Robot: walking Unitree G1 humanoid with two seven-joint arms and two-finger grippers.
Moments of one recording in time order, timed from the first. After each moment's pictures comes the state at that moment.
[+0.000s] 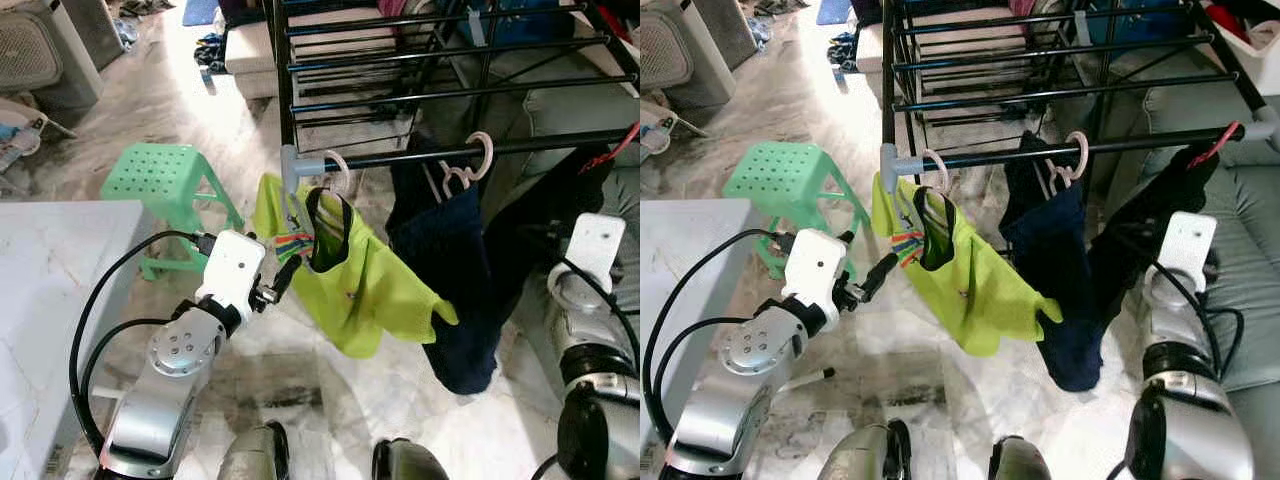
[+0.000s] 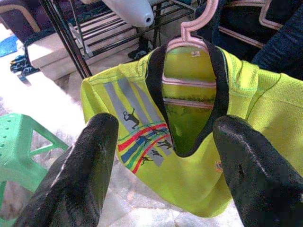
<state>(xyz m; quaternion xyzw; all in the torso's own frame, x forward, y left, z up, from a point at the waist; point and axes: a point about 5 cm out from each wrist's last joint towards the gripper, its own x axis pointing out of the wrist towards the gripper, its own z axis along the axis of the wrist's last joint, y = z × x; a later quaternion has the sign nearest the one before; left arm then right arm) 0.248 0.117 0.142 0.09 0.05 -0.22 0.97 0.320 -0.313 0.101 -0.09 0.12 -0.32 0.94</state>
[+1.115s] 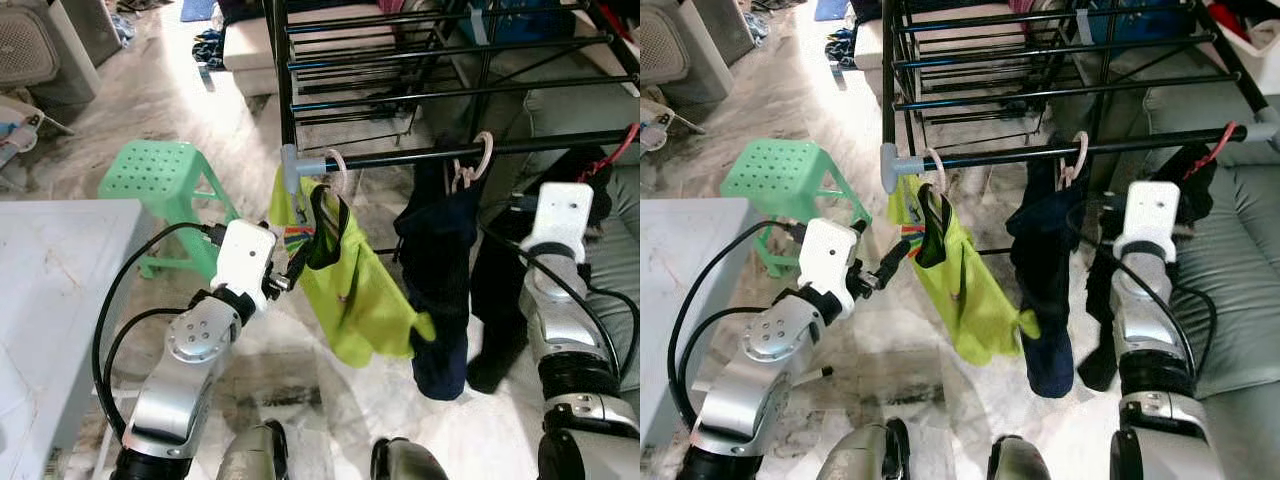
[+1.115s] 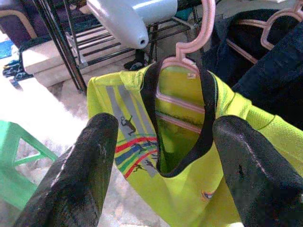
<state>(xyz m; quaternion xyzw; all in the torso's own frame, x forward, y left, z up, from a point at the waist) 0.261 0.104 0.142 0.06 0.02 -0.22 0.97 0.332 -0.270 0.131 -0.13 0.03 -0.23 0.96</state>
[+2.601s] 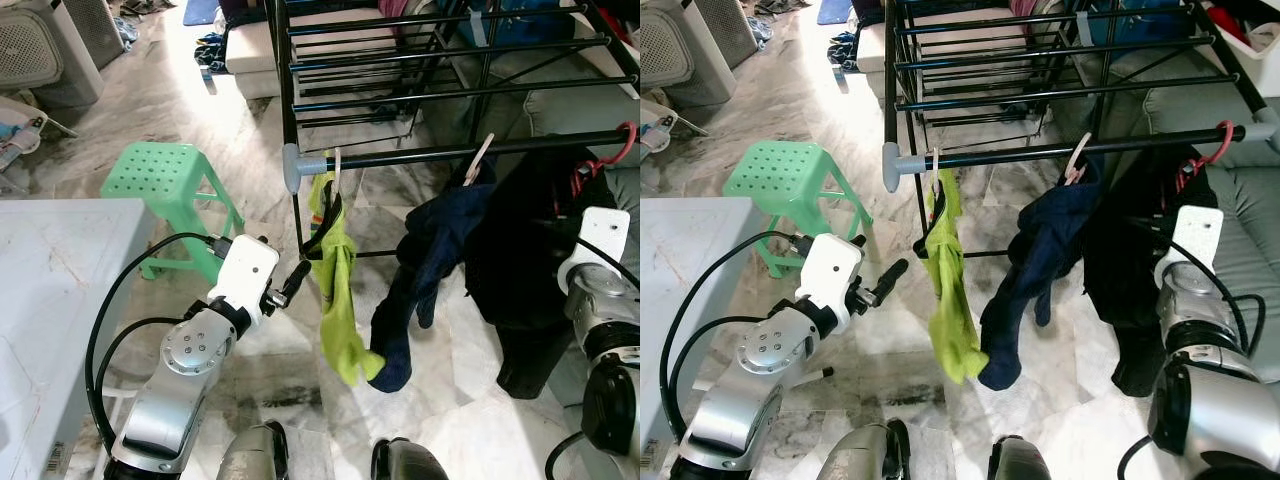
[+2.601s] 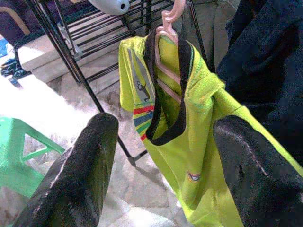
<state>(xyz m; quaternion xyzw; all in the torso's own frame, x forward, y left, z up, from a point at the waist) 0.251 0.107 0.133 0.11 0.05 -0.24 0.96 0.327 -0.333 0.103 -0.05 0.21 -0.24 0.95</state>
